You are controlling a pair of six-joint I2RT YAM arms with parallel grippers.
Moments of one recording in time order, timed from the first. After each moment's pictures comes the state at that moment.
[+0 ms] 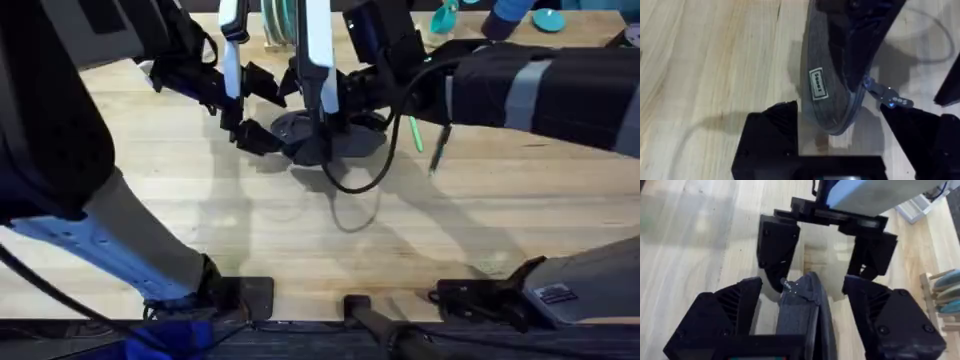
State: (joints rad) left arm 0.11 1.88 1.26 -1.04 0.85 1.56; right arm 0.65 1.71 1.12 -0.14 -0.61 -0.79
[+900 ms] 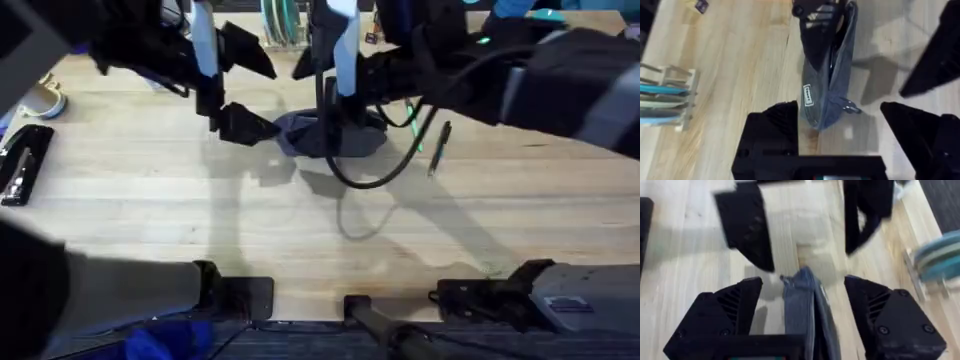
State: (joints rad) left arm 0.11 1.55 1.27 -1.15 0.82 1.48; right arm 0.64 1.54 1.12 -0.25 -0.53 -0.61
